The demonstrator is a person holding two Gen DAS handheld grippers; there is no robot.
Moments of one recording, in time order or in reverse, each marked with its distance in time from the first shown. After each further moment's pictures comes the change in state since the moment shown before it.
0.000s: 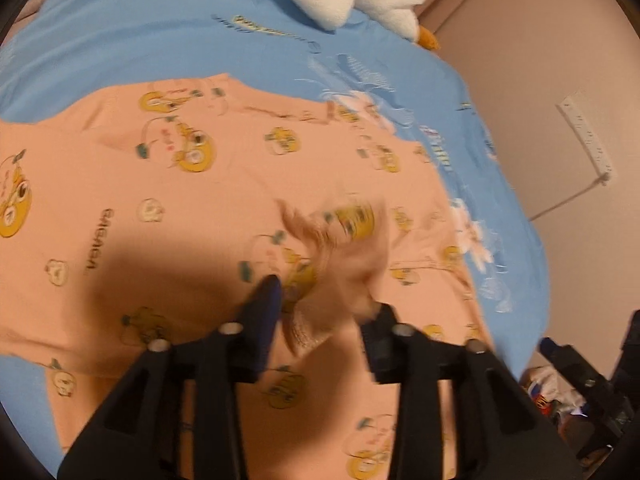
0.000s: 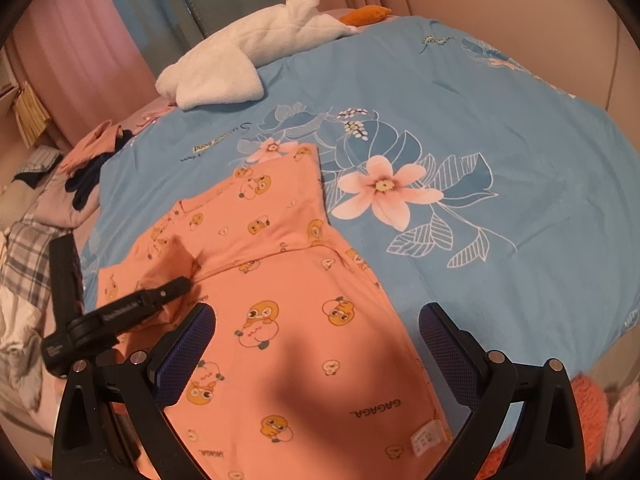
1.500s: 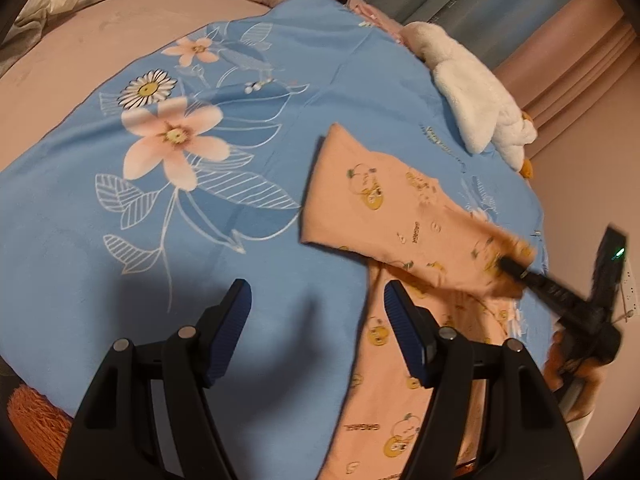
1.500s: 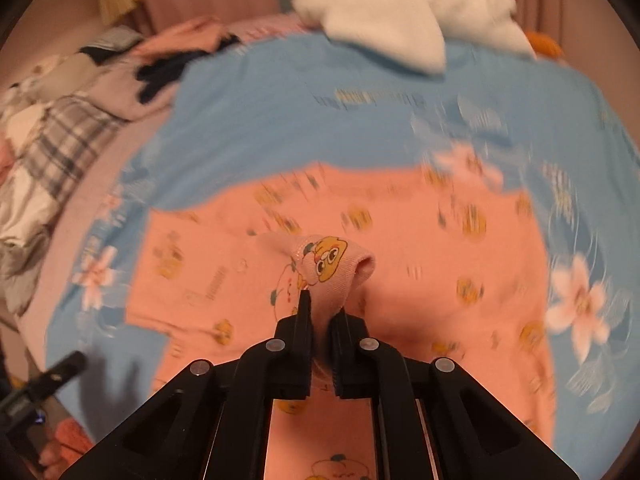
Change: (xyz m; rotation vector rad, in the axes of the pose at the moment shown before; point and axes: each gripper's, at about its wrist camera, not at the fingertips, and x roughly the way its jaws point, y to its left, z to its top) left arm -0.183 0.108 -0.091 -0.411 -0.261 0.263; right arm 0.060 0.182 0.044 -0.446 0.111 0.170
